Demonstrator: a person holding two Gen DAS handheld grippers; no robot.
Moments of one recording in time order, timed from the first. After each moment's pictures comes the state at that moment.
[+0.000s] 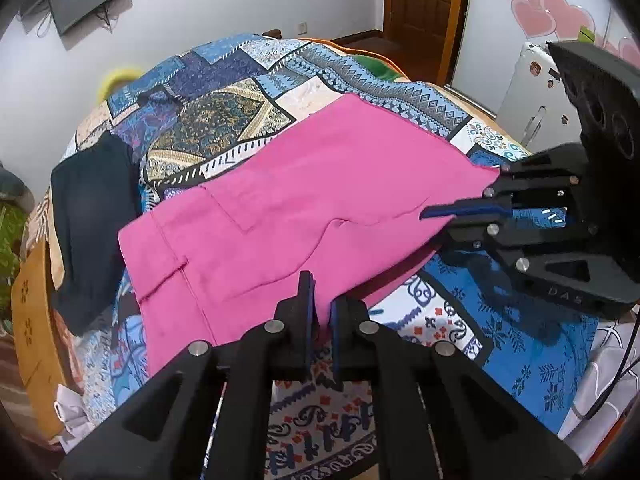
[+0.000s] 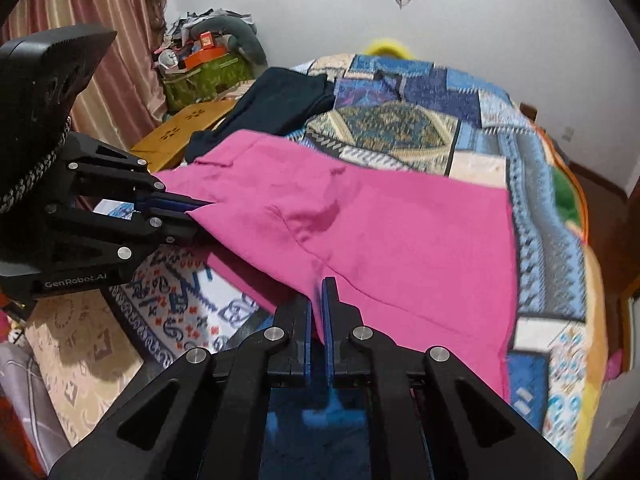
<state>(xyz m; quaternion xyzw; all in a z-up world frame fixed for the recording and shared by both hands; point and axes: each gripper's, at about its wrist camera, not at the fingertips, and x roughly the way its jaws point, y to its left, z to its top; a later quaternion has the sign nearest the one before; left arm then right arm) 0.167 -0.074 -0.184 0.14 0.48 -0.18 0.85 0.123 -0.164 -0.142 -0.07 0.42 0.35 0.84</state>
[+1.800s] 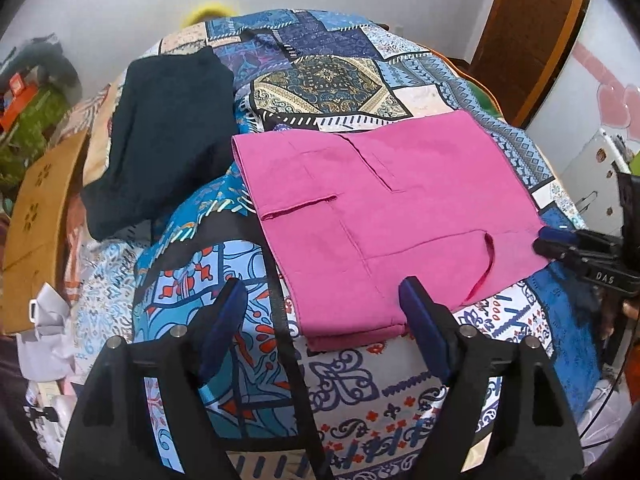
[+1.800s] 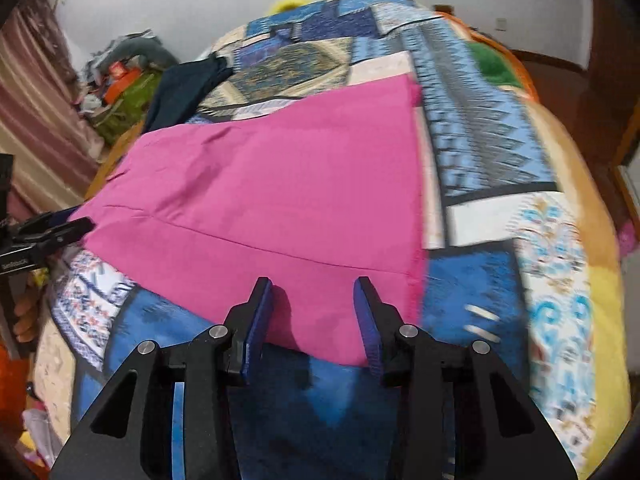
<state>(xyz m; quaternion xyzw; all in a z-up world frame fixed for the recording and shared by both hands) 0.172 0.024 -0.192 0.01 0.51 -0.05 0.86 0.143 -0.239 -0.175 0.04 0.52 0.22 0.82</state>
